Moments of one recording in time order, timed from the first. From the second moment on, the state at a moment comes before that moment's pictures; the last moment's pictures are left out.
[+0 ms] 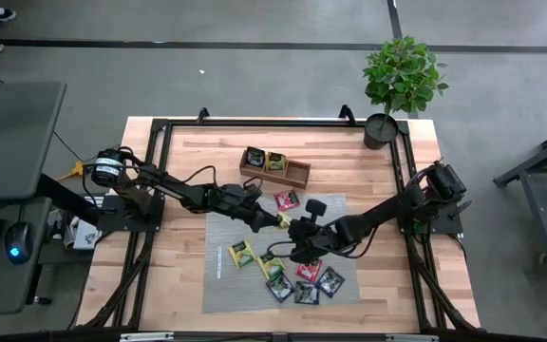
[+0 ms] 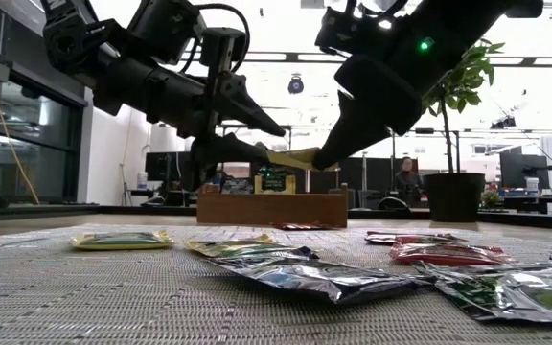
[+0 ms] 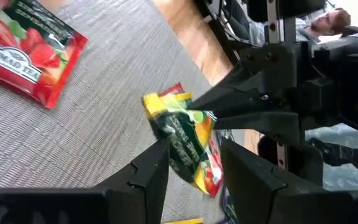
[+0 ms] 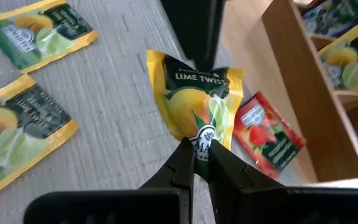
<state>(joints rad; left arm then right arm) -0.04 1.67 0.64 0.68 0.09 -0.97 0.38 1.80 1.07 -0.24 0.64 0.42</state>
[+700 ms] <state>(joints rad) -0.01 1.67 0.64 0.64 0.17 -0.92 0.39 1.80 1.07 -0.29 0.64 0.49</state>
